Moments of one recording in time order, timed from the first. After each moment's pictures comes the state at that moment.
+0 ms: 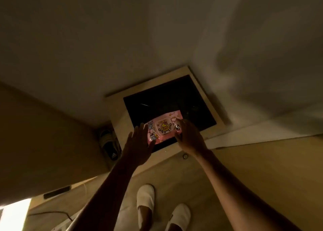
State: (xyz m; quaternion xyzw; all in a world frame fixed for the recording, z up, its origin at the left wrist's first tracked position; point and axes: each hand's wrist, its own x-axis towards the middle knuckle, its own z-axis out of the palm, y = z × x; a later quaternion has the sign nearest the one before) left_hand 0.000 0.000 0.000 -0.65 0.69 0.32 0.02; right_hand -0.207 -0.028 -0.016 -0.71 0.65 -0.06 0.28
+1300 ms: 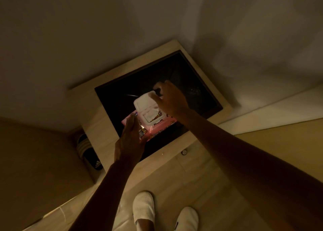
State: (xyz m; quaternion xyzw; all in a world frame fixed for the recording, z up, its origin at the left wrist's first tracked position) left_hand -0.019 -0.034 -0.122 -0.63 0.72 0.26 -0.14; right_hand -0.185 -0.147 -0.106 -0.72 0.63 -0.16 0.25
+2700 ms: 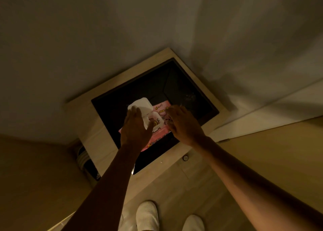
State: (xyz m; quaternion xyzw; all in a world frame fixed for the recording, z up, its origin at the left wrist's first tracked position) left_hand -0.059 -0.091 -0.114 -0.68 0.68 0.26 -0.09; right_hand -0.241 -0.082 -0.113 -0.77 0.61 -0.06 0.17
